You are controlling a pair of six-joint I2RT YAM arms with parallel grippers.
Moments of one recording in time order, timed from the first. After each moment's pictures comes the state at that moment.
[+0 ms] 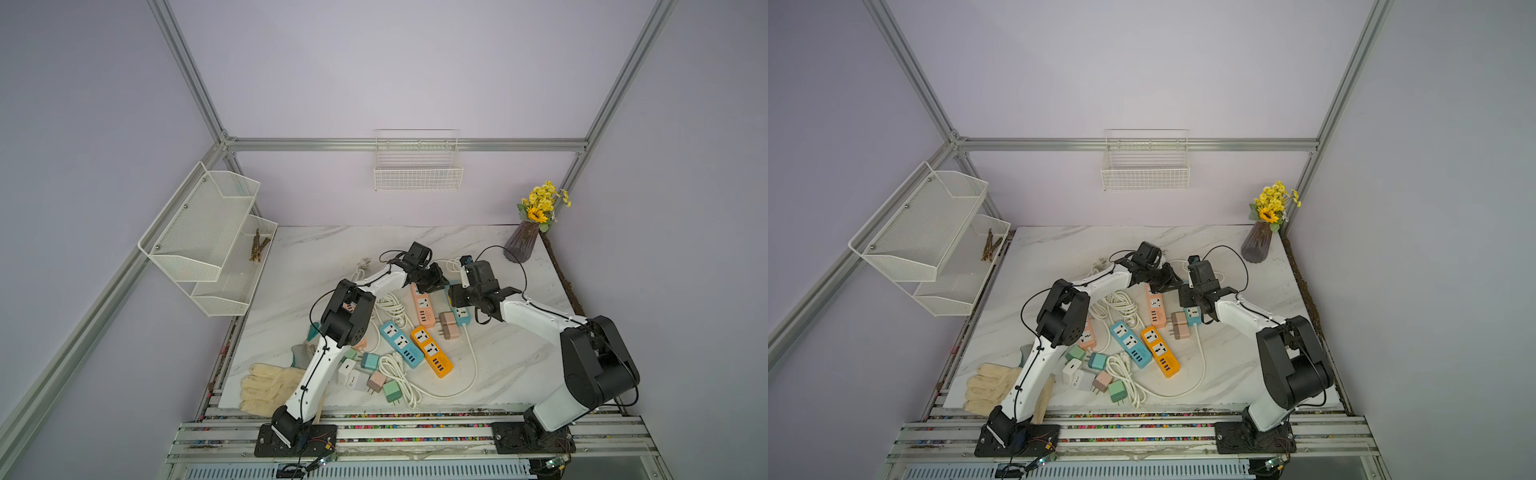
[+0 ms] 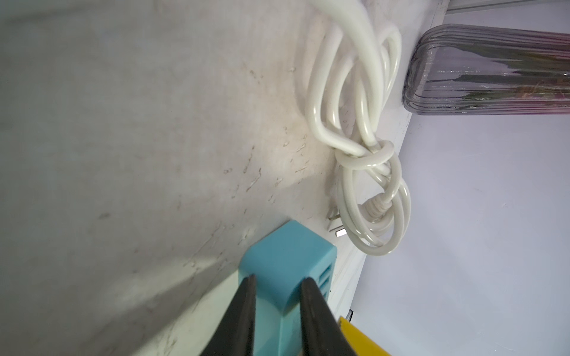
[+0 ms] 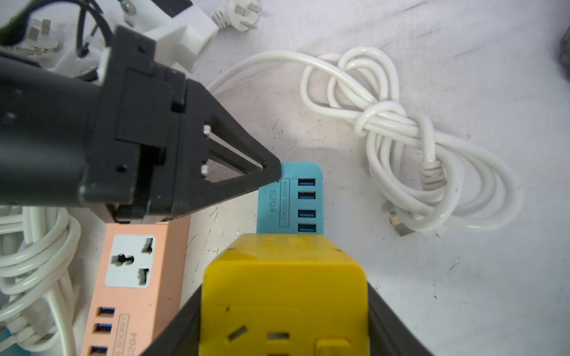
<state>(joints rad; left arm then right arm) -0.60 2.53 2.08 -0.37 0.52 -1.05 0.39 1.60 1.00 -0.22 0.09 0.17</state>
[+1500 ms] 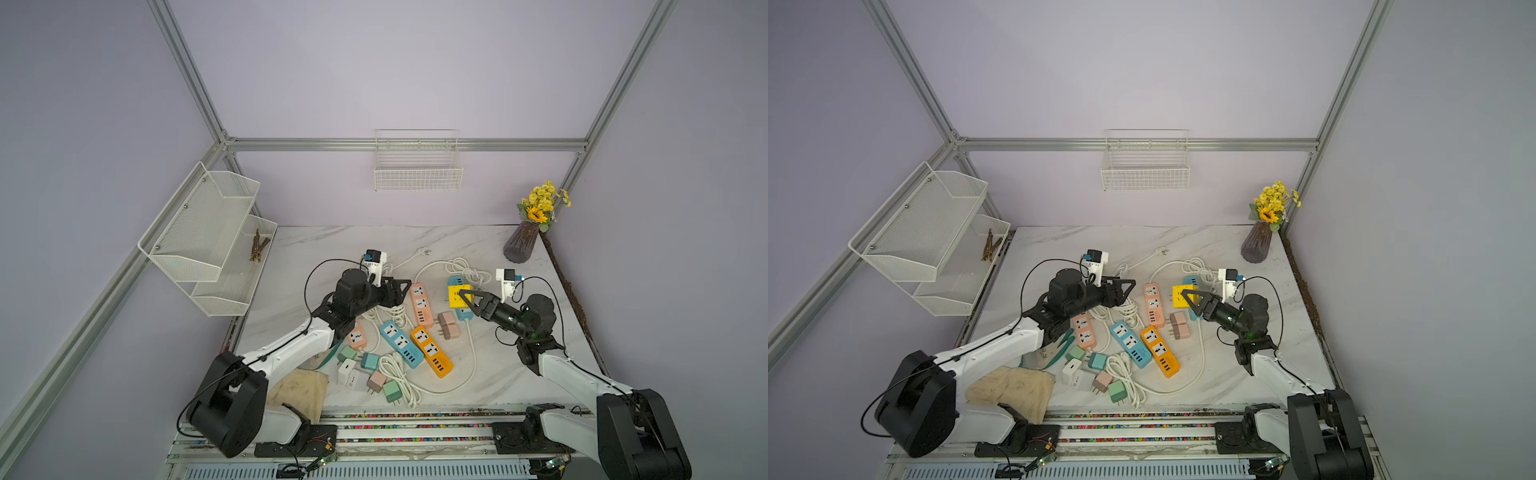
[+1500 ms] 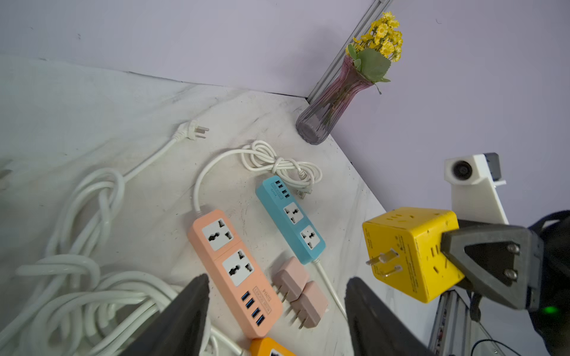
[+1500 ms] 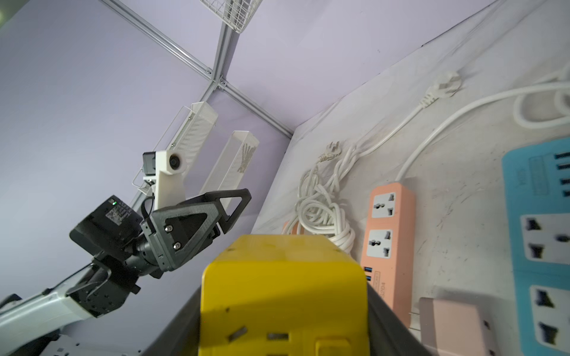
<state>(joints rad) -0.54 1.30 0.76 0.28 0.20 -0.44 0.10 1.19 0.38 0.75 -0.81 0.91</state>
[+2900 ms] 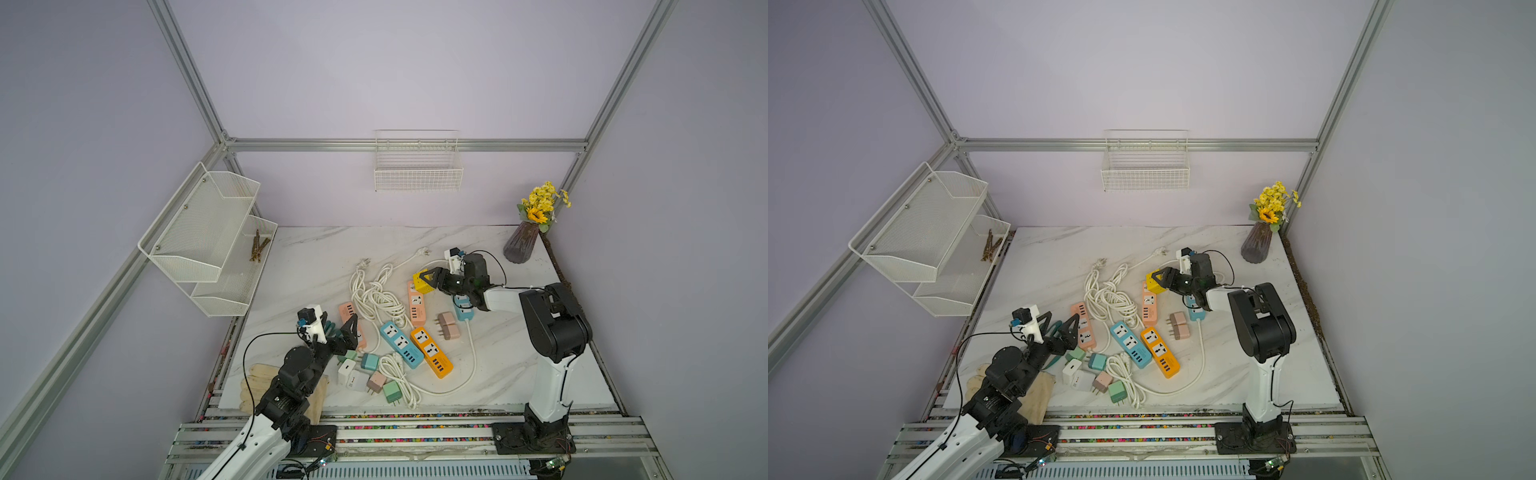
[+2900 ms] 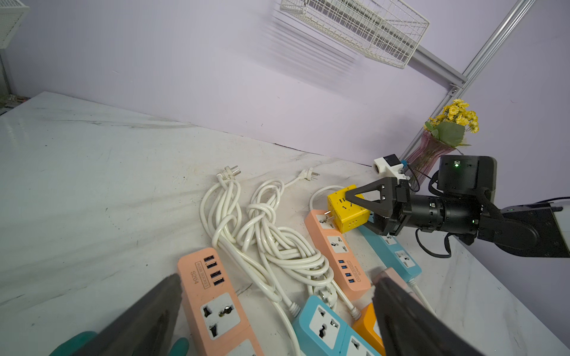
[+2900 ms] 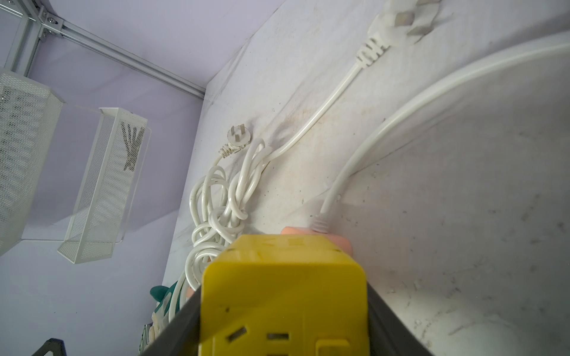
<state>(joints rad) -0.50 0.44 0.18 0.17 -0.22 -0.38 0.27 1.98 1.07 0.40 -0.61 0.69</state>
